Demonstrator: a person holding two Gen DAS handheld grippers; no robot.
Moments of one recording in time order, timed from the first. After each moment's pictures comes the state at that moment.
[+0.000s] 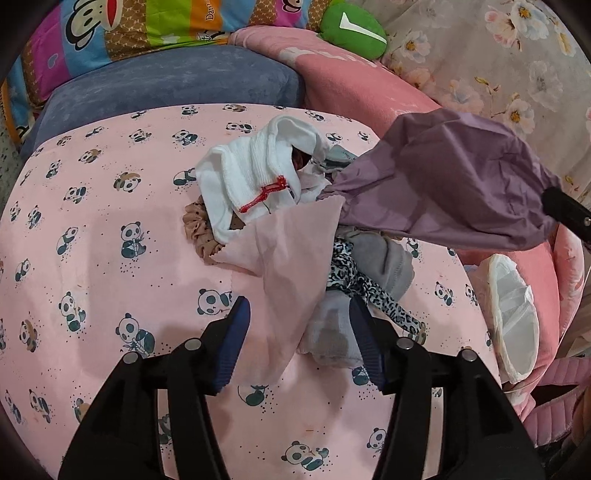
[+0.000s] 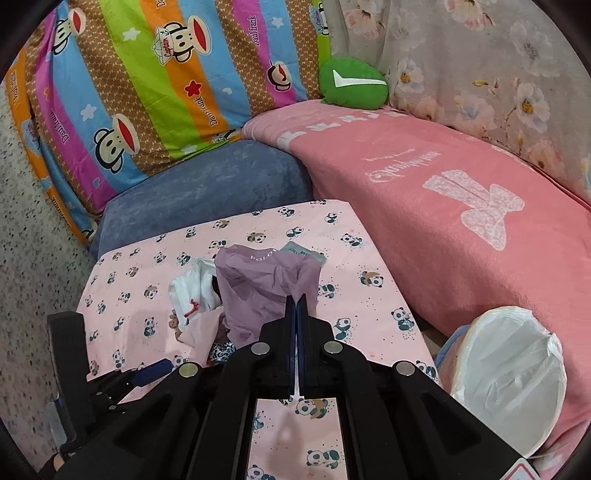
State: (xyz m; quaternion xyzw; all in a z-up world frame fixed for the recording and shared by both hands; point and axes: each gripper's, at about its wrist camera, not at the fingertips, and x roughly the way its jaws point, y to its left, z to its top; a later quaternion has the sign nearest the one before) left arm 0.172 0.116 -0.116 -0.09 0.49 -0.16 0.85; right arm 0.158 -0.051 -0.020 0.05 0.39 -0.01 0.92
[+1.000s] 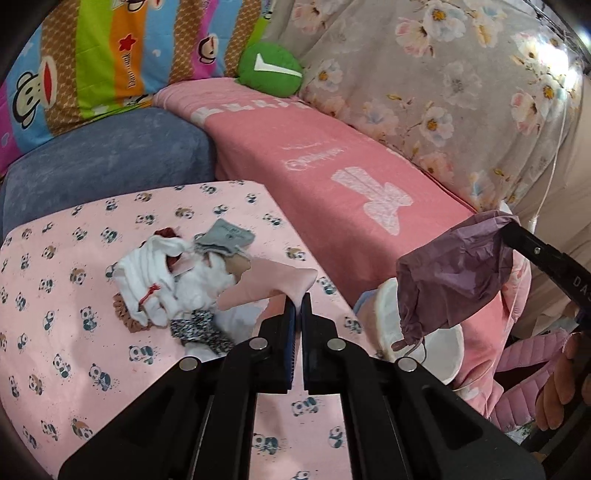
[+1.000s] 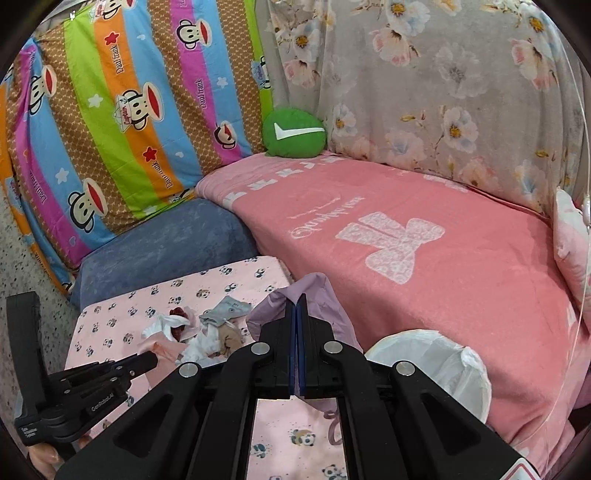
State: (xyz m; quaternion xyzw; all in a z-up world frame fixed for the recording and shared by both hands) left arm 0.134 0.040 0.009 -0.07 0.41 -0.28 0.87; right arm 0.081 -0.146 0.080 0.07 0.31 -0.10 0.94
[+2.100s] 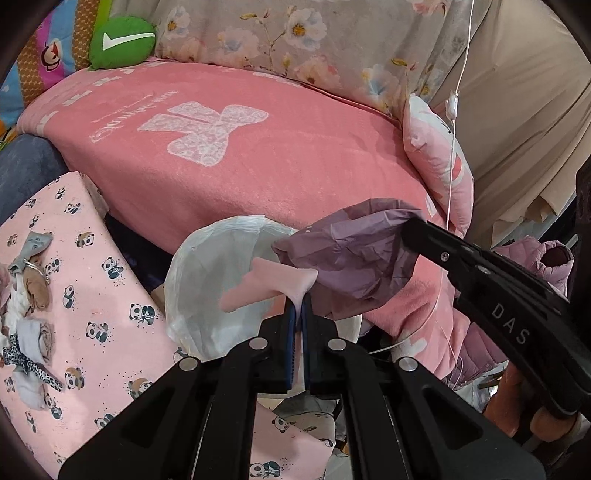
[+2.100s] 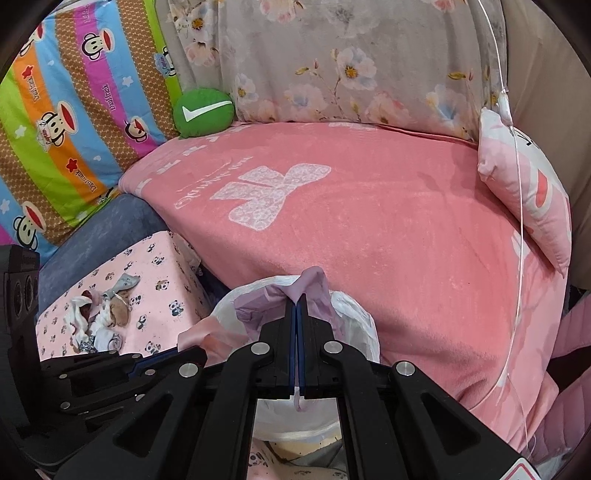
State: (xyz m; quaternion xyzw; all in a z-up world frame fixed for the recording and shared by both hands) left arm 0.067 -0.199 -0.018 0.04 0.45 -0.43 0.78; right arm 0.002 -0.330 0.013 0.13 0.36 -0.19 0.90
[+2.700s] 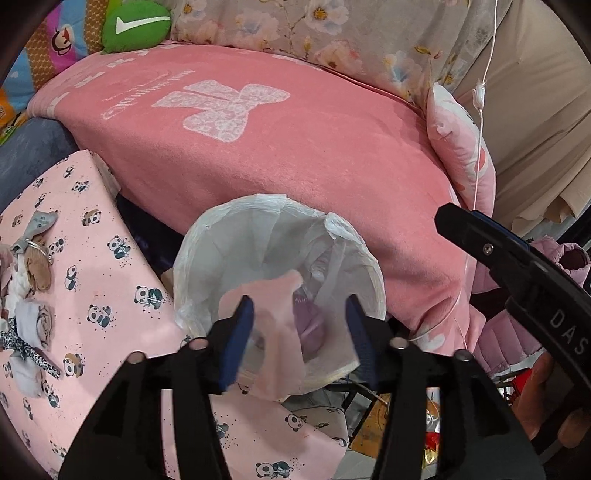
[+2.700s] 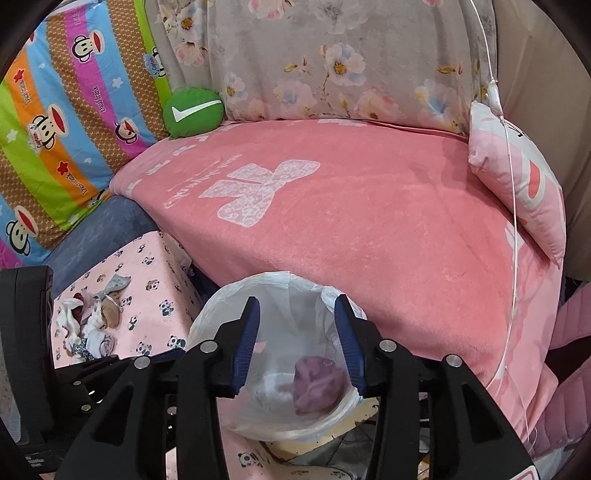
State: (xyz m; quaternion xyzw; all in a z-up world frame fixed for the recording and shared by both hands) left arm 0.075 -0.203 -0.038 0.04 0.47 -0.39 0.79; right arm 0.002 -0.331 0.005 0.14 0.36 -0.21 0.90
